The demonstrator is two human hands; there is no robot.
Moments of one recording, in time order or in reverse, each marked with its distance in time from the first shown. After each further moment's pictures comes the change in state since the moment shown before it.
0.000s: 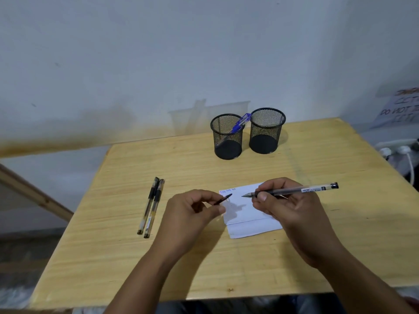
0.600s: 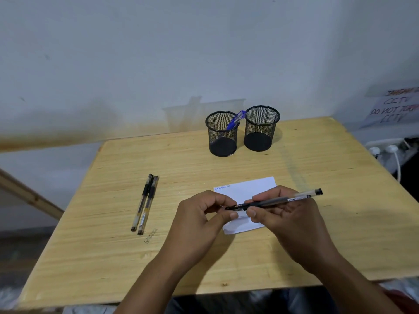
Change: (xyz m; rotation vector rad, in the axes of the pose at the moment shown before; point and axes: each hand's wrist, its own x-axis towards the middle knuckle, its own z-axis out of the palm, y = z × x) left_hand -0.017 0.010 0.020 0.000 -0.047 0.096; right_hand -0.015 -0.002 0.001 -0.134 0.018 0.004
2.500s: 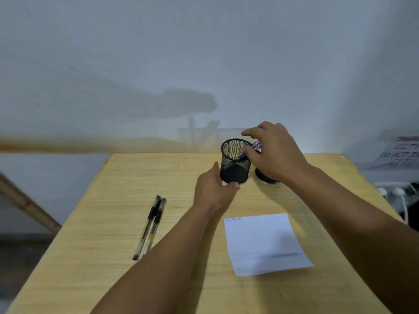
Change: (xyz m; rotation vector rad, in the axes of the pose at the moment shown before) left_hand 0.156 -0.043 0.012 0.243 0.165 -0.165; right_hand 0.188 -0.057 0.029 -1.098 0.009 -0.542
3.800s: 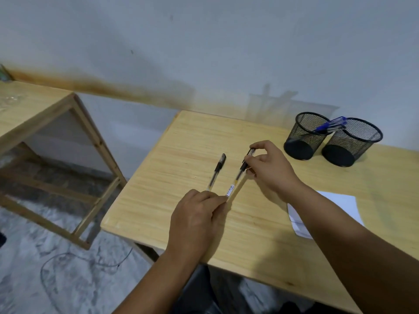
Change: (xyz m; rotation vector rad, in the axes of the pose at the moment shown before) left_hand -0.177 -0.119 -0.102 0.366 0.434 0.315; right_hand -0.065 -0.130 0.098 0.893 -0.361 0.382
